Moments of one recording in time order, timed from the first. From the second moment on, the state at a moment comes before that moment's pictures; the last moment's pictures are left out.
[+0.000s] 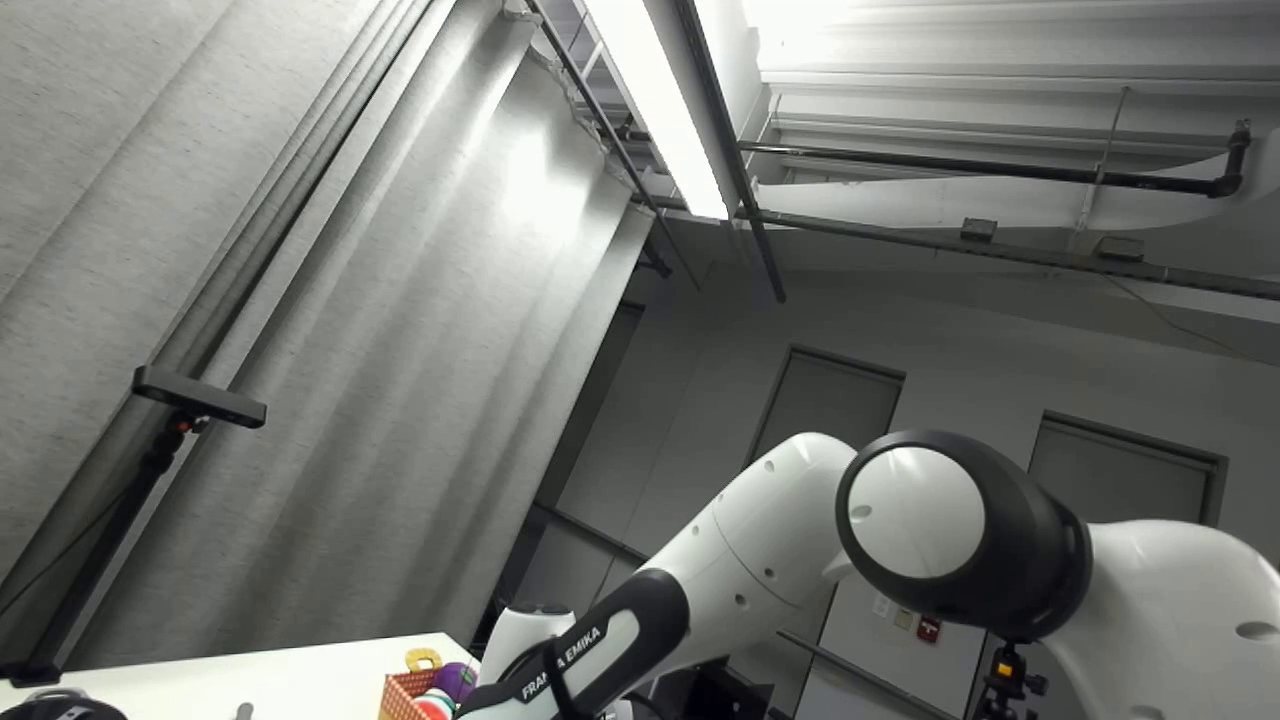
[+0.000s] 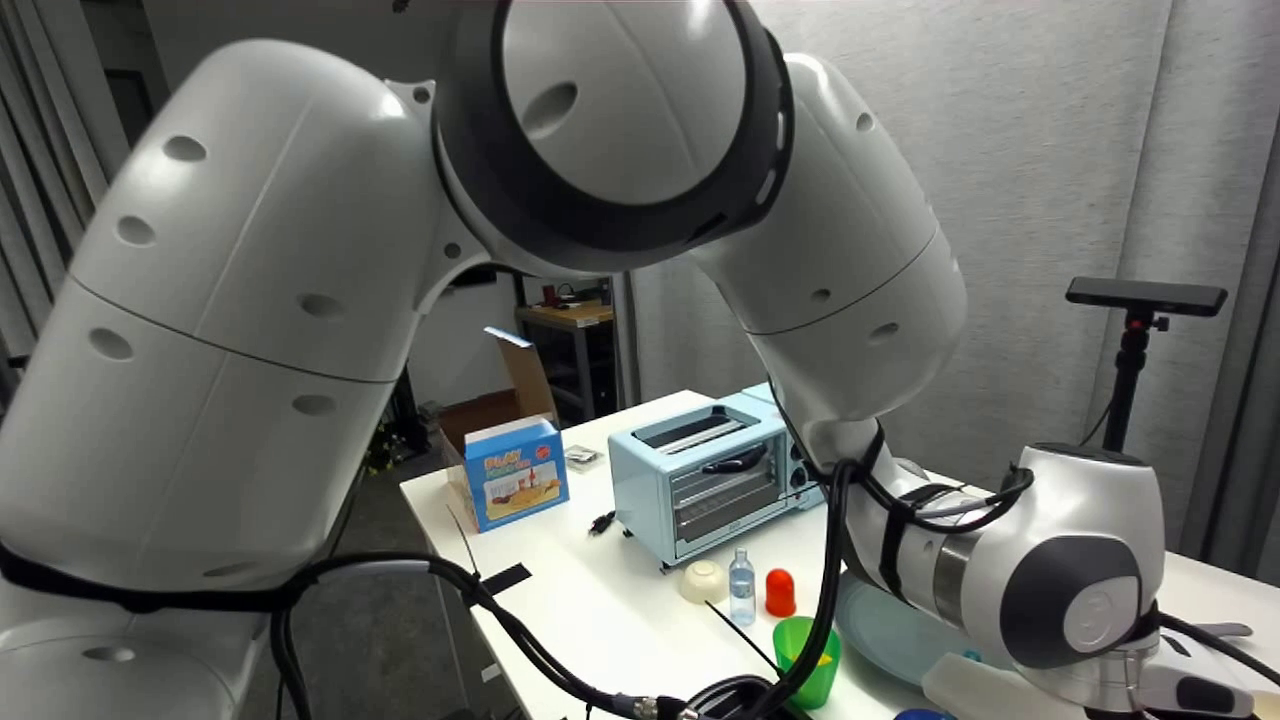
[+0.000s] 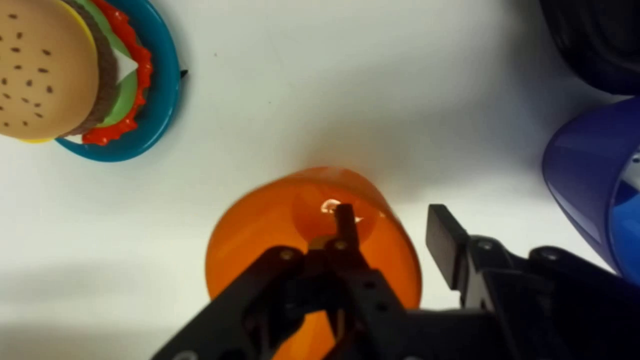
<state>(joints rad) -0.15 0.57 -0.17 -2.04 -0.12 2.54 -0.06</state>
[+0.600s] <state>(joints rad) -0.15 0.55 -0.17 -2.04 -0.12 2.54 -0.05</state>
